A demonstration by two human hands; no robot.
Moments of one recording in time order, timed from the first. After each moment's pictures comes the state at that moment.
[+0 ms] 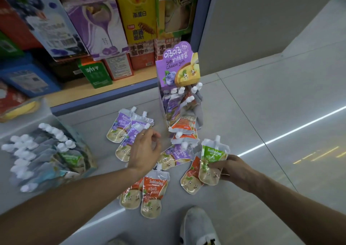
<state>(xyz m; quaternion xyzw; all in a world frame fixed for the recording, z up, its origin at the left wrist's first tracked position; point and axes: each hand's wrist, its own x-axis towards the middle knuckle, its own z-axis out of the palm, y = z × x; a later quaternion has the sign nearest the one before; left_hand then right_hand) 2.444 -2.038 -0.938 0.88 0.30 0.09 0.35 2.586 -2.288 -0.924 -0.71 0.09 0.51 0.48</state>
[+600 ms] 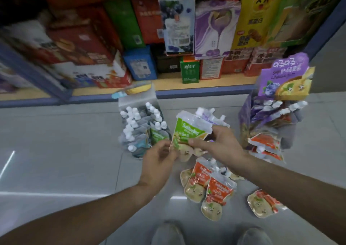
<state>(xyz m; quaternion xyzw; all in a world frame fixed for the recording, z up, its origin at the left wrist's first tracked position) 2.292 -2.000 -0.877 0.61 0.50 0.27 0.55 2.472 -2.062 -0.846 -0.69 -0.31 0.46 0.46</state>
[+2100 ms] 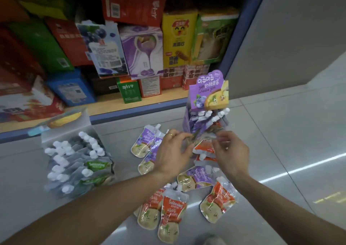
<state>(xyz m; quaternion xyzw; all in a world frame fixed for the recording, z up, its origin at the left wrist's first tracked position) 2.463 -2.020 -0.888 0.87 0.27 0.14 0.39 2.576 -2.158 -0.868 -0.90 -0.16 0.06 0.39</state>
